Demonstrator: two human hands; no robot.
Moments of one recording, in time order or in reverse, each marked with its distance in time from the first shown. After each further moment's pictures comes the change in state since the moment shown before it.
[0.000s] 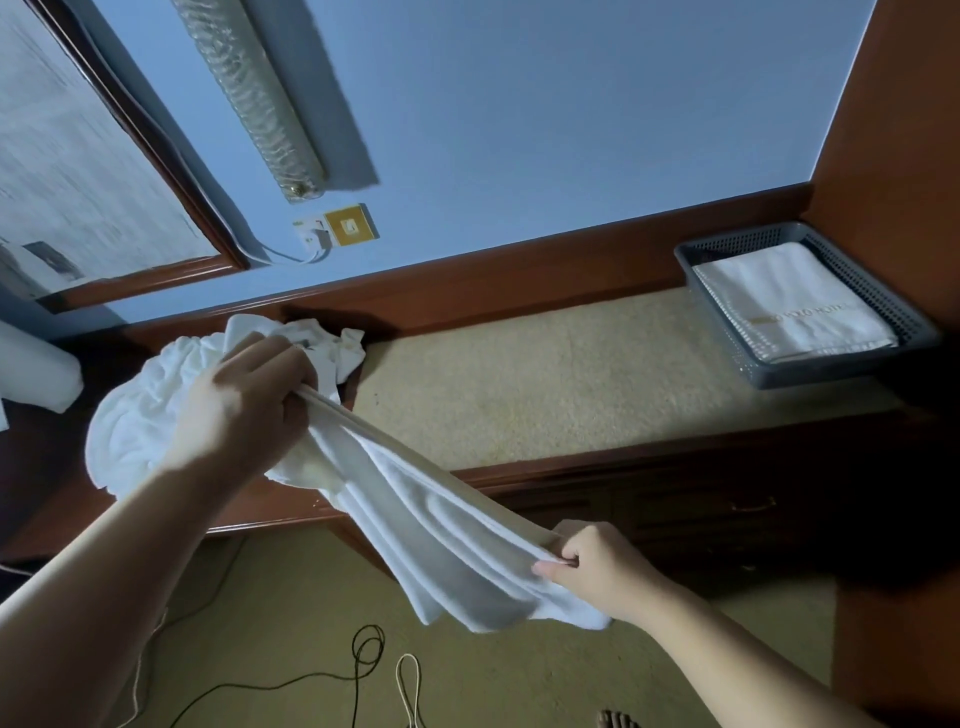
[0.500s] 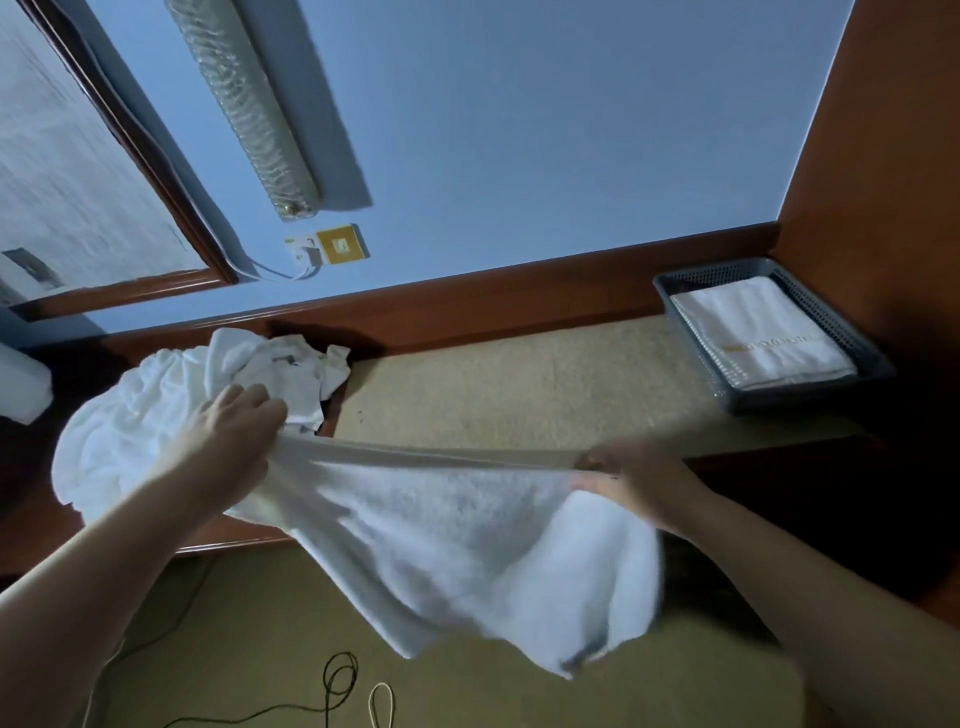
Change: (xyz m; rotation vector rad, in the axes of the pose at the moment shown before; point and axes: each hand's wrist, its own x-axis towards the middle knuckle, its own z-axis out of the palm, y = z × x) left_hand -0.056 -0.078 0.053 0.333 -0.585 -0.208; right_hand 0.019 -0.023 -0.130 -0.260 0.222 -0.179
